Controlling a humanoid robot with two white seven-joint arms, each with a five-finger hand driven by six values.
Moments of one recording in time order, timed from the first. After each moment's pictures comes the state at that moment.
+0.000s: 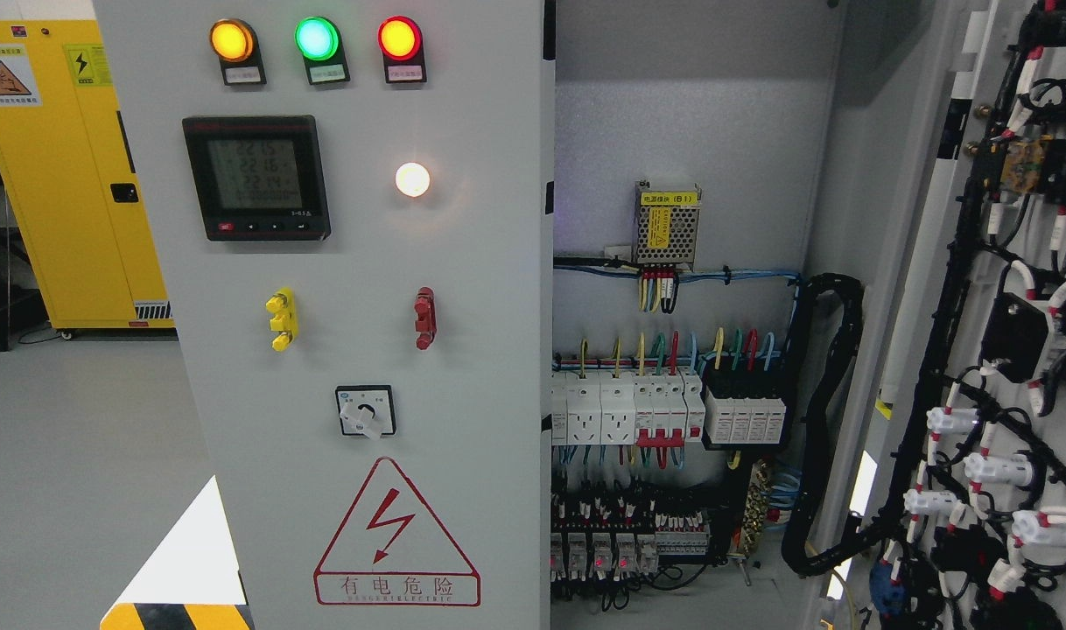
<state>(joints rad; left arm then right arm) 0.20 0.23 -0.37 -1.03 0.39 -0.31 -0.30 0.06 0.00 0.16 -0.08 -0.15 0.03 -0.04</state>
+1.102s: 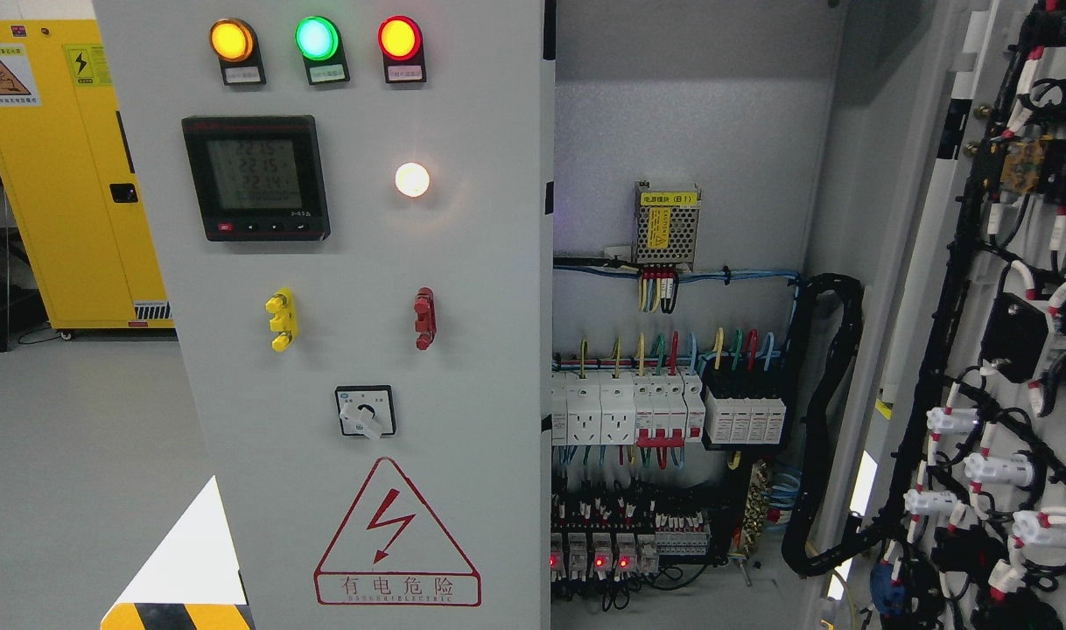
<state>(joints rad) 0.03 0.07 -0.30 -0.11 0.33 -0.04 -0.24 0.18 0.00 0.16 -0.49 -0.15 -0.33 -0.04</state>
